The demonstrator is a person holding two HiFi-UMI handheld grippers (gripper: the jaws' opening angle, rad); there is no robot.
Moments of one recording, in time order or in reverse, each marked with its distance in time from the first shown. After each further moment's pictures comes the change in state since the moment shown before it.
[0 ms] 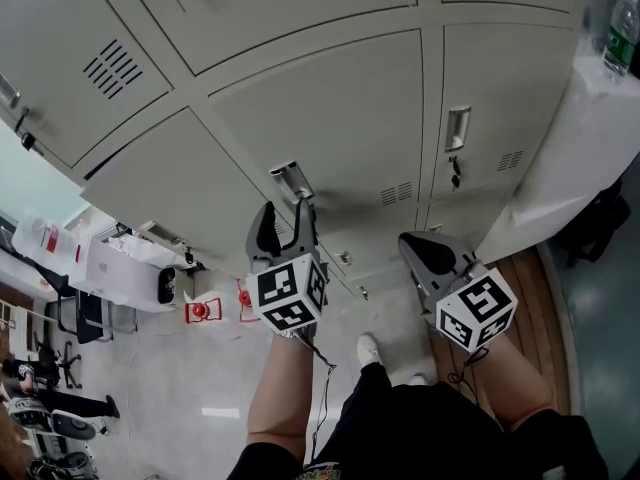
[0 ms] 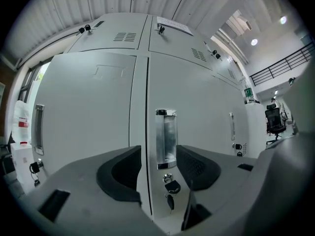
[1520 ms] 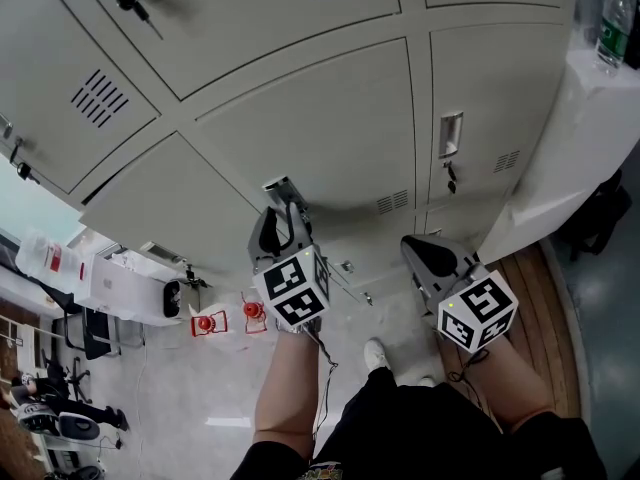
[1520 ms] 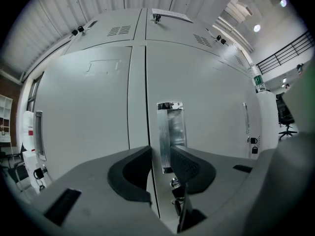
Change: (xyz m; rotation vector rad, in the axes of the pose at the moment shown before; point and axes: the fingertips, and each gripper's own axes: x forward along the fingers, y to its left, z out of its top) left arm 0.027 0.009 -0.004 0.055 0.050 0.111; right arm 0.001 -0.018 -0.001 0.054 -0.025 -0.042
